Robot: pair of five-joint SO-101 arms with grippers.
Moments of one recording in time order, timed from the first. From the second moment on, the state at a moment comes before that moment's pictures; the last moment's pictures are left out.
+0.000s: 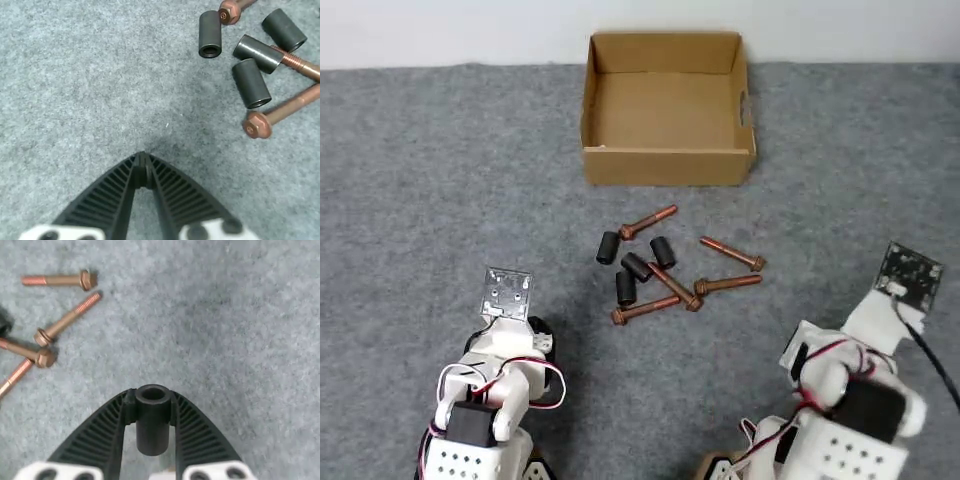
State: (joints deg) left arm 5.8 -98.6 97.1 64.0 9.8; right arm 18.6 -75.2 51.6 92.7 -8.5
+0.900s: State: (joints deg) left arm 10.5 -89.9 77.7 53.1 9.5; right arm 18.6 -96.3 63.4 86.9 -8.5
